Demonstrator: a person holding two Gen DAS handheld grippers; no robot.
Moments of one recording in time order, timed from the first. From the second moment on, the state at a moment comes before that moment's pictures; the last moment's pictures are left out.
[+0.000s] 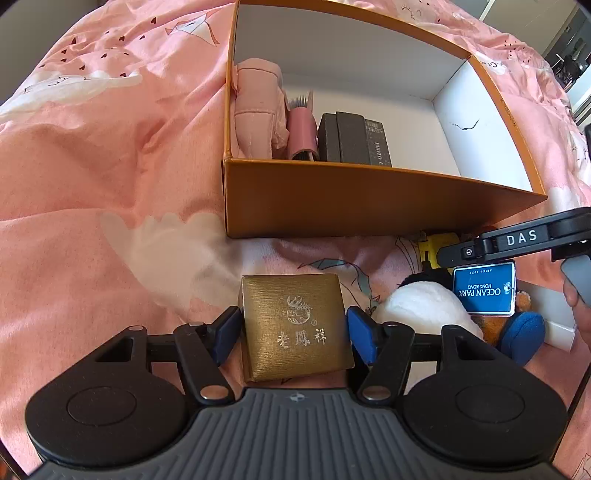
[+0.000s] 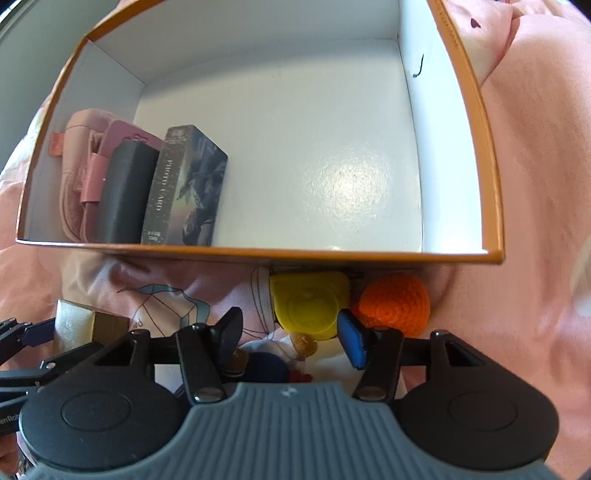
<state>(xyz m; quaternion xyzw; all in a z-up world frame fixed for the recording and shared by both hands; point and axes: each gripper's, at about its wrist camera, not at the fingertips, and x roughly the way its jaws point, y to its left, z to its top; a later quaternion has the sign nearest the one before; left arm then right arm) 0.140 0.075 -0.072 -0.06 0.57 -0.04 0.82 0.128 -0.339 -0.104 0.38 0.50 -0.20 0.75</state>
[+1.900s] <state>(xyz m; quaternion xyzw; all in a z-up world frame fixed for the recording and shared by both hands) 0.109 0.077 -0.047 -0.08 0.51 -0.03 0.86 0.080 -0.303 -0.044 0.34 0.45 -0.23 0.79</state>
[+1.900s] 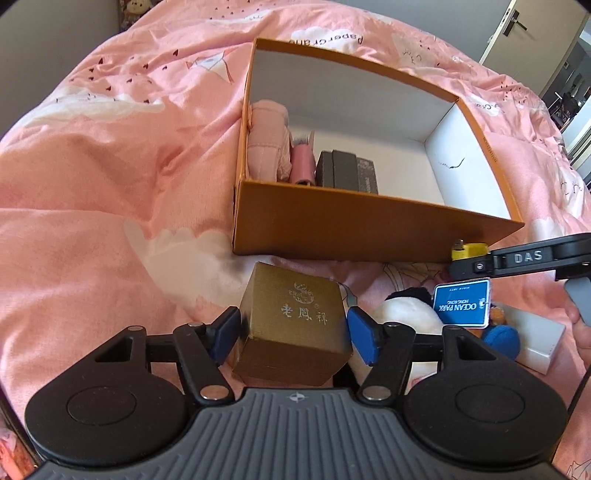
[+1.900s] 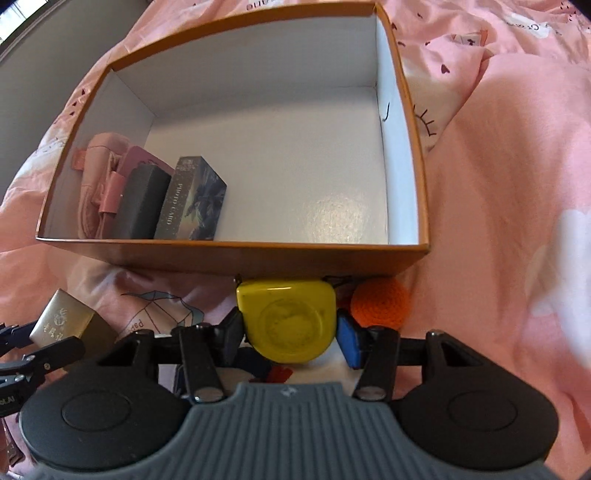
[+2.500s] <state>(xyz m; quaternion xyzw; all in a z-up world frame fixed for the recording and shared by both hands) 0.182 0.033 0.036 -0.12 0.43 -0.14 0.89 0.052 -0.349 0.033 0.34 0.31 -0.21 0.86</state>
